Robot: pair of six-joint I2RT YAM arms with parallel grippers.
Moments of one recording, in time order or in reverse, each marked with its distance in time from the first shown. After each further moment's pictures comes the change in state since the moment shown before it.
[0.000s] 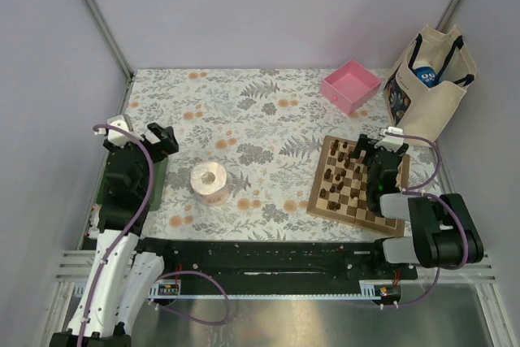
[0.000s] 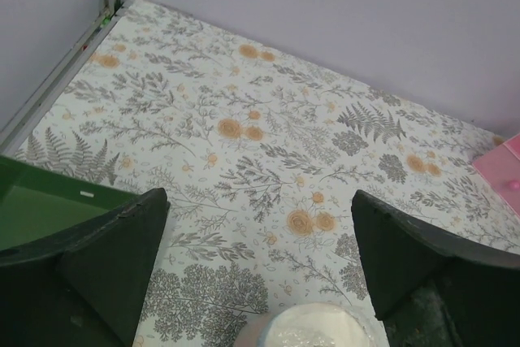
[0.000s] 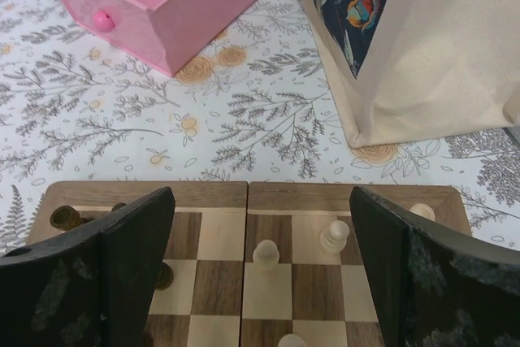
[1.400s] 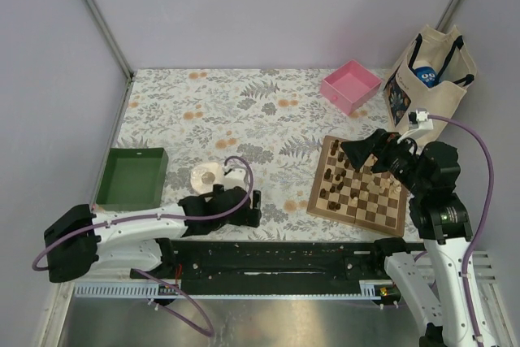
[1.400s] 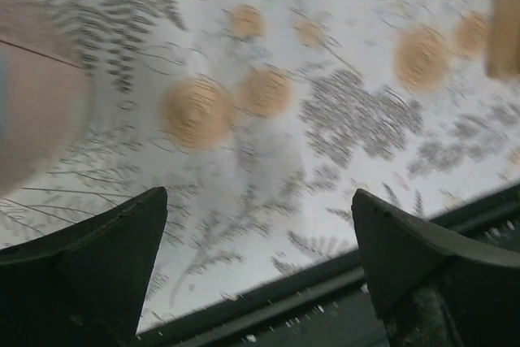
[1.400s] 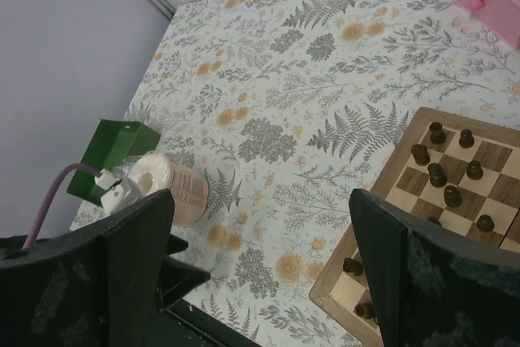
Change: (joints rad) left arm -1.072 0.552 -0.104 -0.140 -0.184 -0.496; right arm 0.013 -0.773 0.671 -1.475 -0.723 0.385
